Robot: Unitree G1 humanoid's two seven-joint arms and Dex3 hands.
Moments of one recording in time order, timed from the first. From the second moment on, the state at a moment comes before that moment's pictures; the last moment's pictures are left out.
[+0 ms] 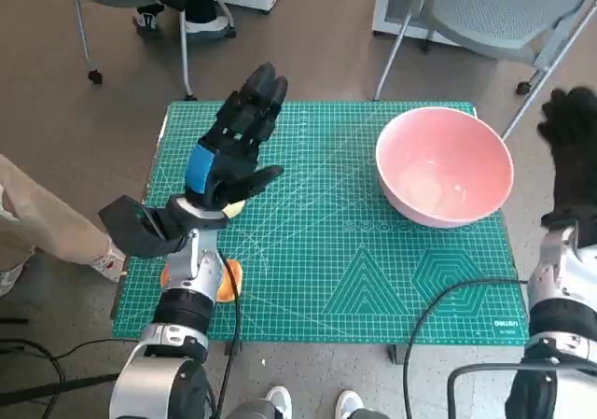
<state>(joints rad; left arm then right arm) -0.76 0.06 0.26 0.90 -0.40 -0.67 -0.77 -0.86 -0.43 -0.39 1.25 0.23 -0.50 0.22</state>
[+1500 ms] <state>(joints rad) -0.74 0.10 0.26 0.88 -0.39 -0.67 -0.76 -0.86 -0.34 -0.38 1.30 0.19 -0.33 0.15</state>
